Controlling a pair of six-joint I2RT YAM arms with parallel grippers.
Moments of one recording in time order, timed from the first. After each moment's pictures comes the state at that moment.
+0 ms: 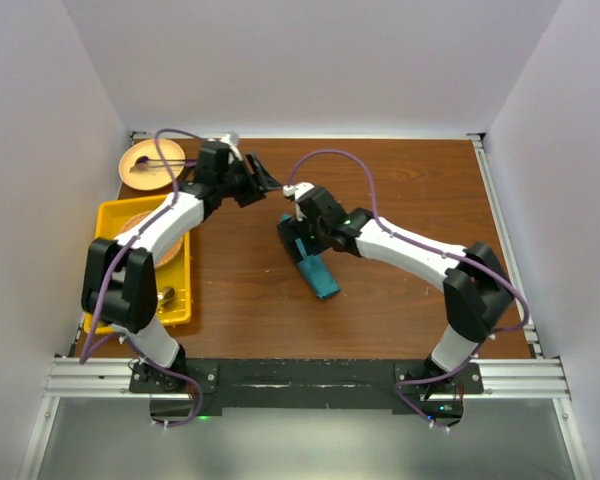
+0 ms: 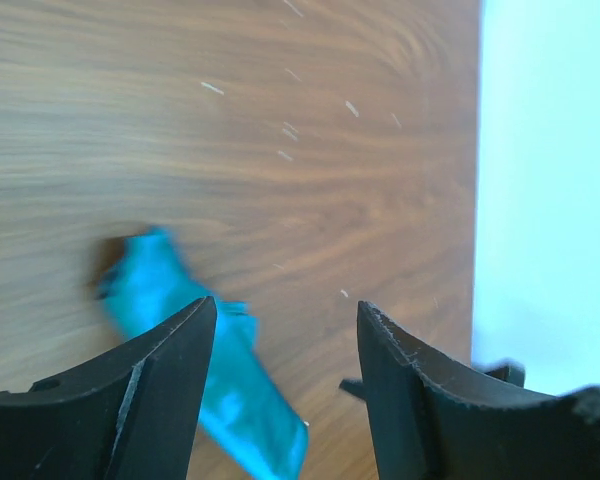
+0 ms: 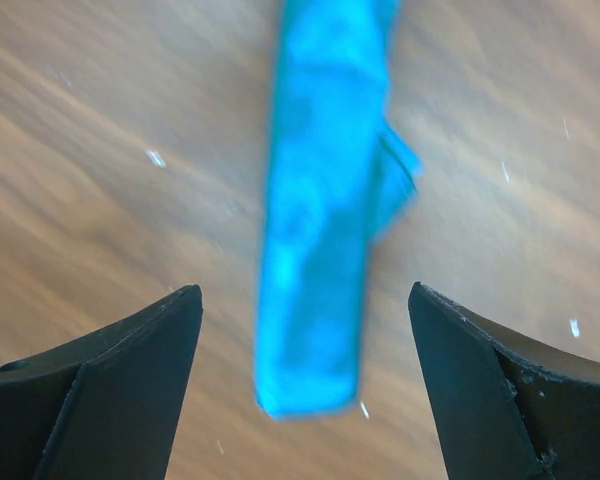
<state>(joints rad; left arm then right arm) -0.33 1.70 1.25 -0.14 0.35 -0.78 0.78 1.65 1.23 -0.46 0.06 0.23</state>
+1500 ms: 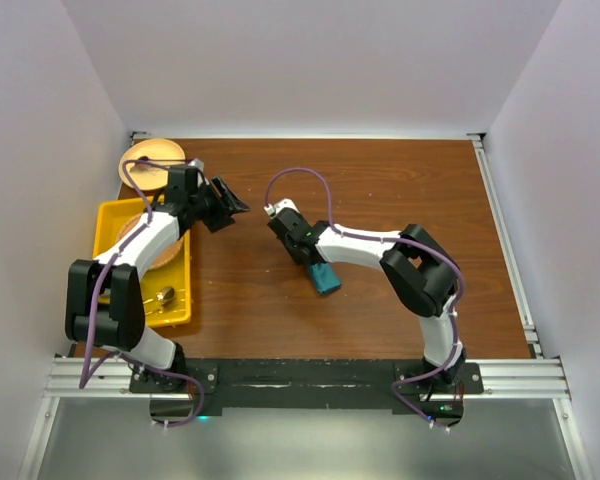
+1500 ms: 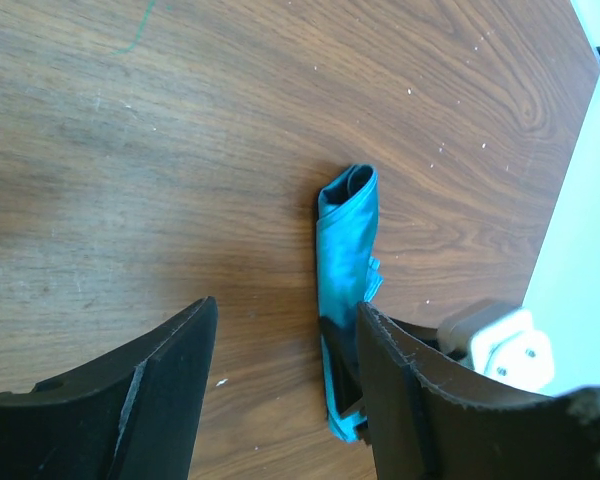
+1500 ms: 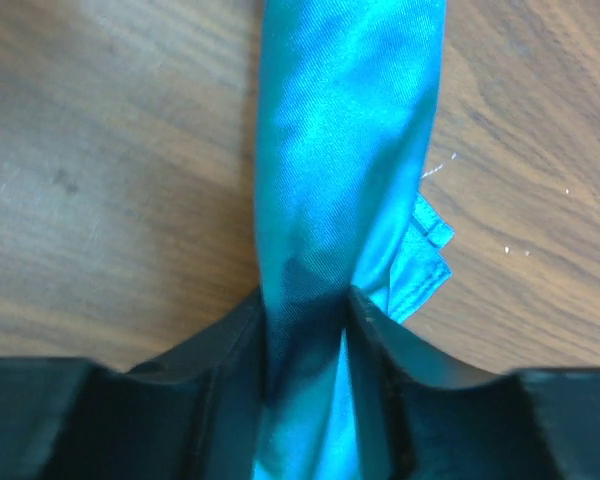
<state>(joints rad) -0.13 1.52 1.01 -0.25 0.32 -0.78 0.88 2.02 1.36 -0.39 0.44 0.19</state>
